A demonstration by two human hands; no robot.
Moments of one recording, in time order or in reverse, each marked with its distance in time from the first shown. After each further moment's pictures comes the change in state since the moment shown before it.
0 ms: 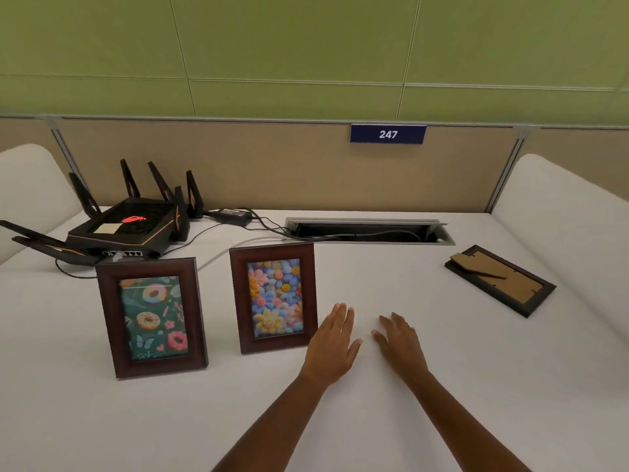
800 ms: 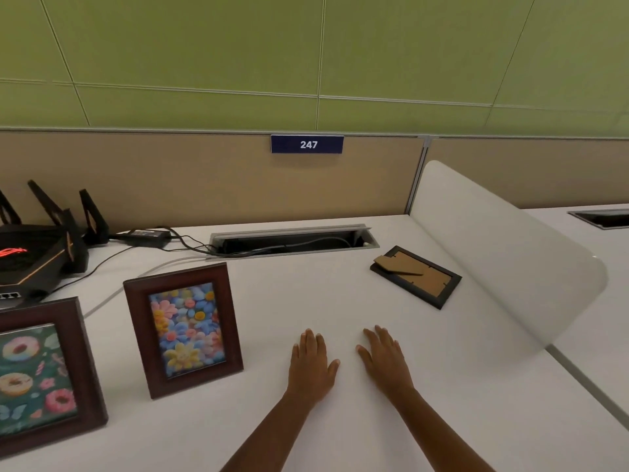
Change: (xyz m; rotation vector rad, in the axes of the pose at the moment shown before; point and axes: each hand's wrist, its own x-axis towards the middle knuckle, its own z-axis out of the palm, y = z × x) left_hand 0.040 0.074 0.047 -0.033 -0.323 -0.065; right_hand -0.023 0.087 -0.030 0.013 0.038 0.158
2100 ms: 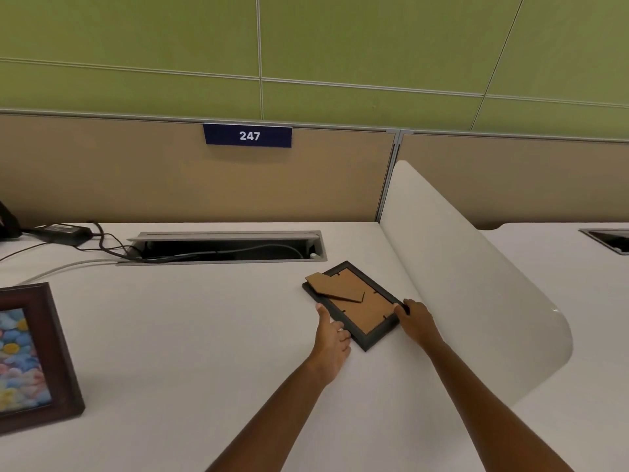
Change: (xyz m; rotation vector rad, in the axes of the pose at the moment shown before) left_hand 0.155 0.217 -0.017 -1.865 -0.183 -0.500; right_hand 0.177 0.211 -0.130 0.322 0.002 0.188
